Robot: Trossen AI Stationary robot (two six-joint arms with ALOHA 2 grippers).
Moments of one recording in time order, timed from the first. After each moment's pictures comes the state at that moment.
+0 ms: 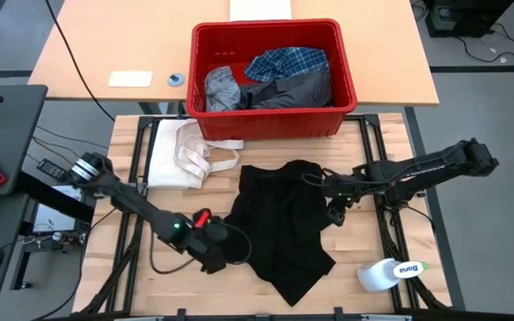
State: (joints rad) left arm -0.56 1.57 1.07 -0.62 -0.40 -0.84; right arm 0.09 1.10 0.65 -0.76 -0.15 0.67
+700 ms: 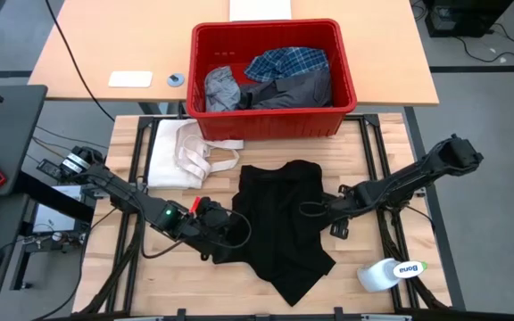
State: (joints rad) left arm -0.51 1.48 1.07 -0.53 -0.49 -0.84; right arm 0.29 1.34 0.53 -0.65 0.04 0.61
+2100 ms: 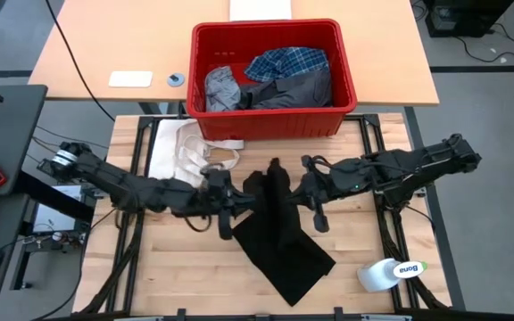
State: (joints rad) left arm -0.36 1.36 1.07 0.35 -0.44 -0.51; right arm 0.28 1.32 1.41 -0.53 0.13 0.13
